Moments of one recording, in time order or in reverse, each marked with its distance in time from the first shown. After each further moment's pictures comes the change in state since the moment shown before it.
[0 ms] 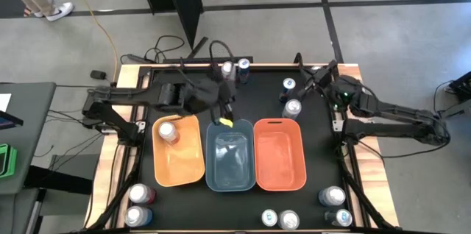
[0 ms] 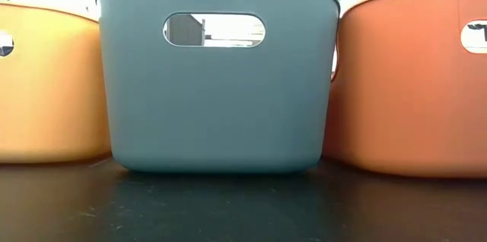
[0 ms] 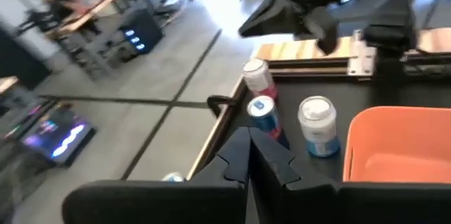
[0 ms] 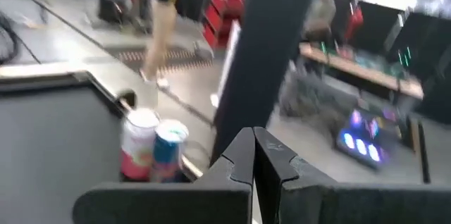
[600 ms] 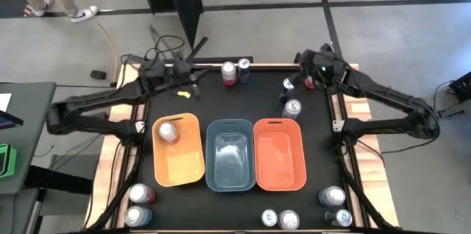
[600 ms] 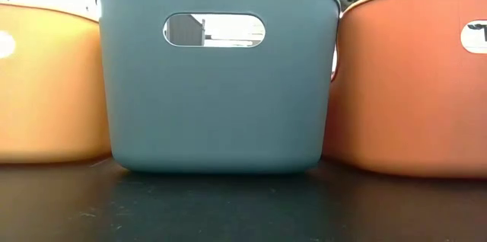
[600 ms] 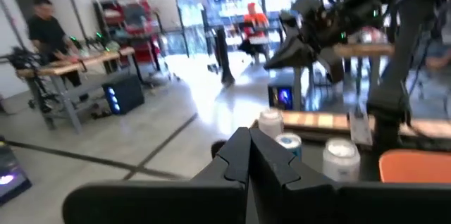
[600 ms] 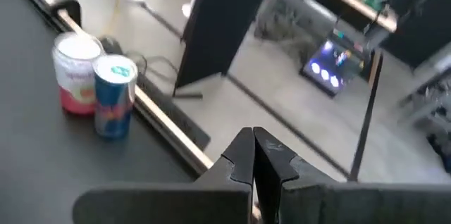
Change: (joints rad) left arm 0.473 -0.511 -0.884 0.809 0.593 -0.023; right arm -0.158 0.324 0.396 -0.450 -0.007 0.017
